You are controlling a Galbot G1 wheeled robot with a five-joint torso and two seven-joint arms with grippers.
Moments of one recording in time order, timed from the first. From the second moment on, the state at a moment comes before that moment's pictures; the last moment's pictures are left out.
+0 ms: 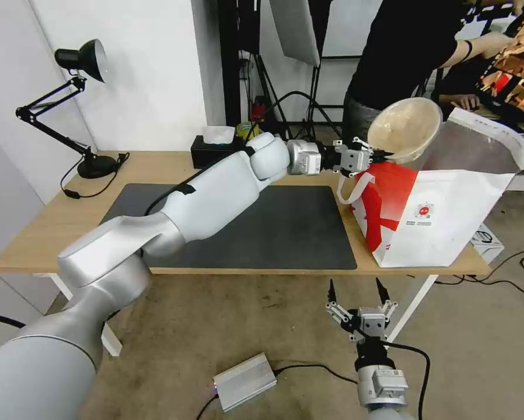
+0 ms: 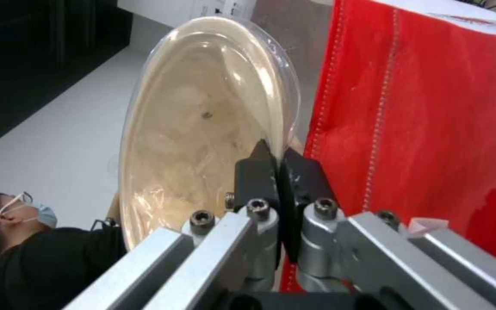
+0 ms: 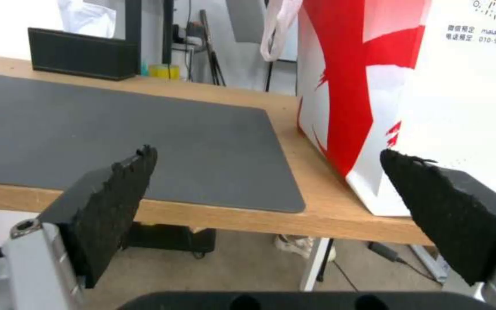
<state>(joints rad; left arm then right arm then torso) -0.17 -1.47 0.59 -0.96 0.02 -0.55 0.46 -1.66 1.24 0.24 2.12 -0.06 0.10 0.47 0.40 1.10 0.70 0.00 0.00</state>
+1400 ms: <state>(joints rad) -0.19 -1.56 0.55 -0.84 0.10 -0.60 0.46 -1.66 1.25 0.24 2.12 -0.06 0.10 0.47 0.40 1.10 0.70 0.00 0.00</state>
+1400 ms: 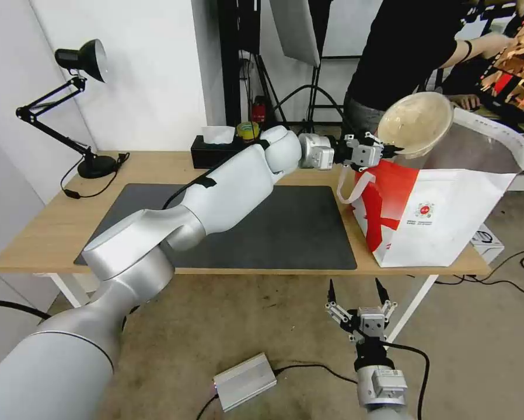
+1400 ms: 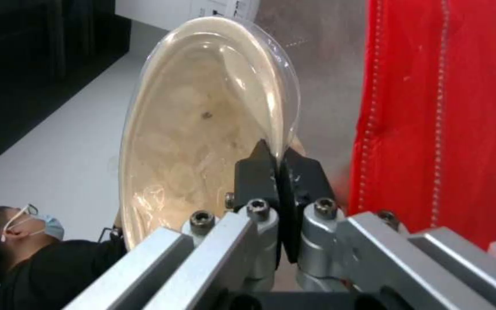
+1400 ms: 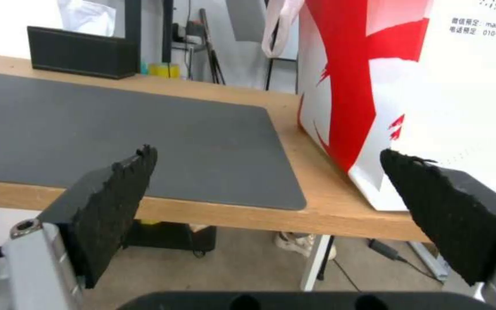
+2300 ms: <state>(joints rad) -0.20 -1.59 0.55 -0.81 0.12 -0.62 0.43 -1.66 1.25 0.24 2.11 -0.06 0.10 0.47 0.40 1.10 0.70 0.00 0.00</state>
